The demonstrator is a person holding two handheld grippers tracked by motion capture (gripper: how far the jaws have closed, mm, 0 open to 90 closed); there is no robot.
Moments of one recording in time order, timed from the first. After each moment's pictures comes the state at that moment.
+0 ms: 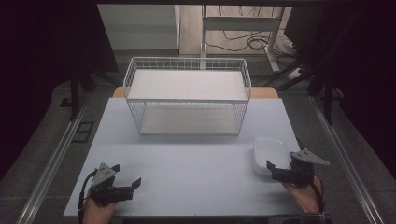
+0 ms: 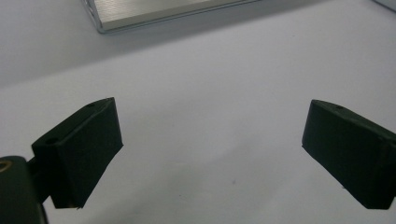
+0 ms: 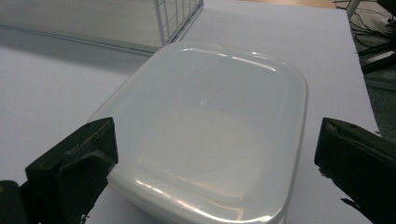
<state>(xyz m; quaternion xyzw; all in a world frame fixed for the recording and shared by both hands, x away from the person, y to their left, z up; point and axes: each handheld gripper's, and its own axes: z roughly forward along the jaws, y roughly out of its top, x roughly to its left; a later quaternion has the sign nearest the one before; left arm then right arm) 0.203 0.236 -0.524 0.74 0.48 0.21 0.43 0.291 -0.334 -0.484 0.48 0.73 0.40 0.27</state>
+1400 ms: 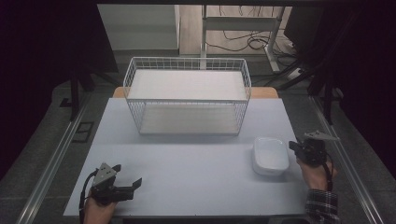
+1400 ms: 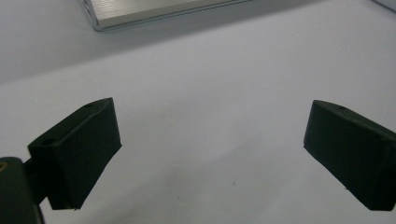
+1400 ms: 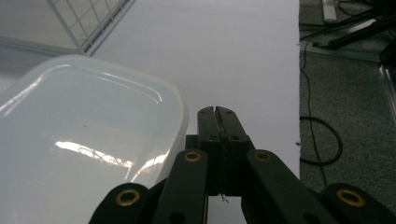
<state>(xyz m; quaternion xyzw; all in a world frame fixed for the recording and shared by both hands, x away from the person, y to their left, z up) 0.206 0.236 -0.527 0.73 0.48 0.20 0.44 0.353 -0.382 -0.471 0.52 0.74 0.34 0.25</state>
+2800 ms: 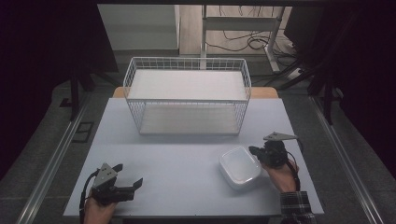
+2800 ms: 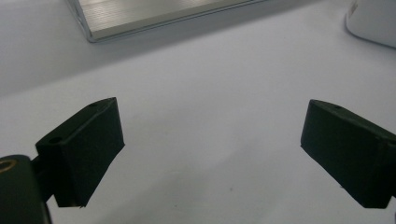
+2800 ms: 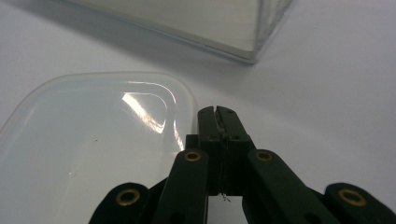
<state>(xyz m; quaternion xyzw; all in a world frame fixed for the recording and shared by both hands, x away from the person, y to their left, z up) 0.205 0.235 -0.528 0.74 0.46 0.21 0.45 0.348 -0.276 -0.482 0.43 0.80 0.39 0.14</state>
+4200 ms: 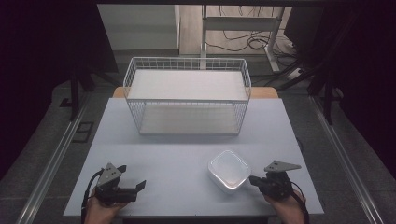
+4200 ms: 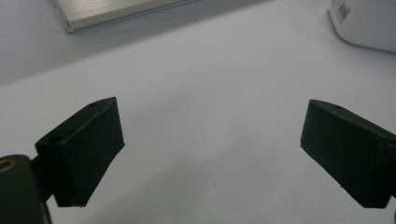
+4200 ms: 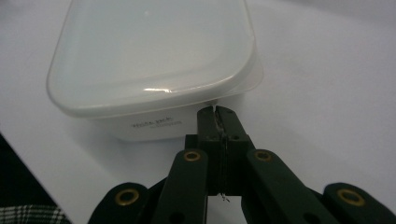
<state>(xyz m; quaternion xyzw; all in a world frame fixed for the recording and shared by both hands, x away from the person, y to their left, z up) 0.208 0.225 -0.525 0.76 0.45 0.19 0.43 0.262 -0.275 -0.491 0.41 0.83 0.36 0.10</state>
